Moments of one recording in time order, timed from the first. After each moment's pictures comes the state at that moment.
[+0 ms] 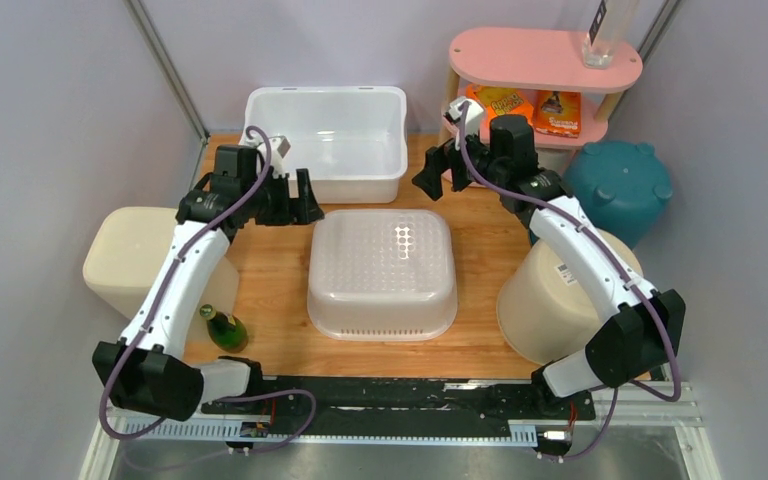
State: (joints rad) left arm -0.15 1.24 1.25 -0.80 0.33 -0.23; right arm 0.41 1.47 1.42 -0.32 -0.43 -0.04
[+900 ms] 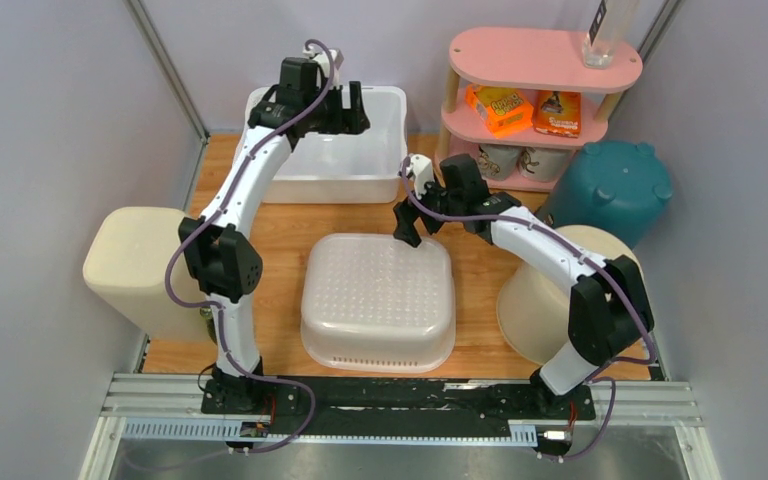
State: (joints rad) left arm -0.30 1.97 2.10 -0.67 0.23 -0.22; right arm 0.54 1.62 1.25 -0.27 -0.41 -0.18
